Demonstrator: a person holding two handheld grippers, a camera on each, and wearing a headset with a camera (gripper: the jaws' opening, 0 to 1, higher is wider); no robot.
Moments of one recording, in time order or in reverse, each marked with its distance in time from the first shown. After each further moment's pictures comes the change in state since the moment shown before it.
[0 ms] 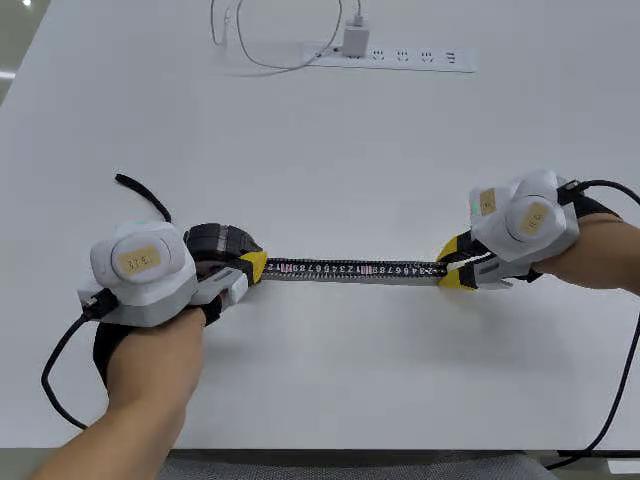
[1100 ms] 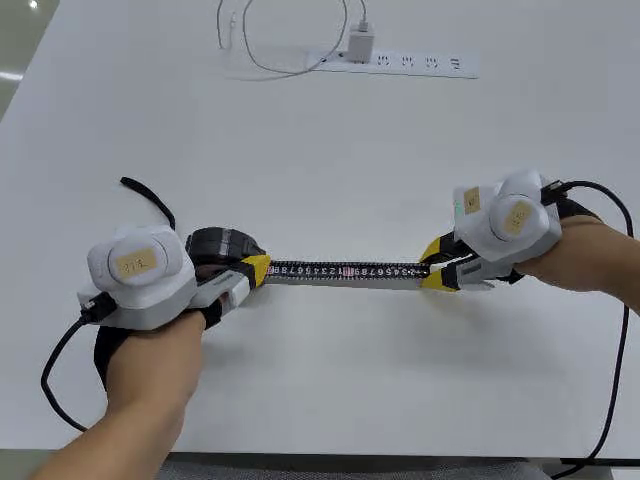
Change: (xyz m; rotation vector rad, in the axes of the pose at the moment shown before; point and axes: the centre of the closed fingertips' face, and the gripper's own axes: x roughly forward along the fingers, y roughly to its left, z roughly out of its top) left arm -0.001 0.000 0.000 -0.031 -0.003 -0.021; right arm 0.008 -0.001 0.030 0.001 -0.051 0.011
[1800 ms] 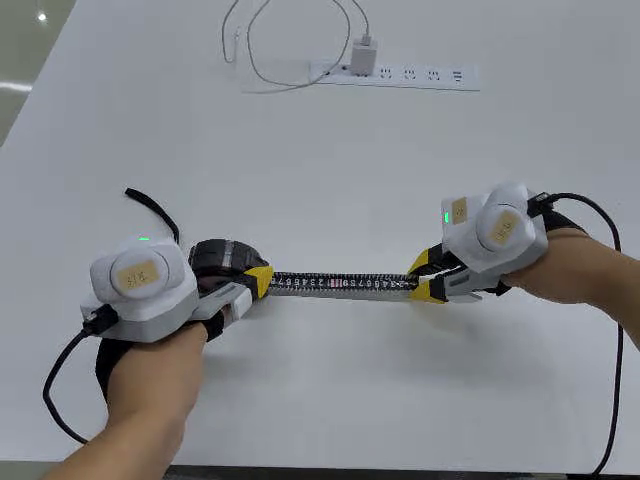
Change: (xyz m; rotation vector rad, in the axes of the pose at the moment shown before) left arm 0.000 0.000 0.000 -0.008 0.002 -0.006; right arm 0.009 -0.001 0.014 0.013 -0.030 0.011
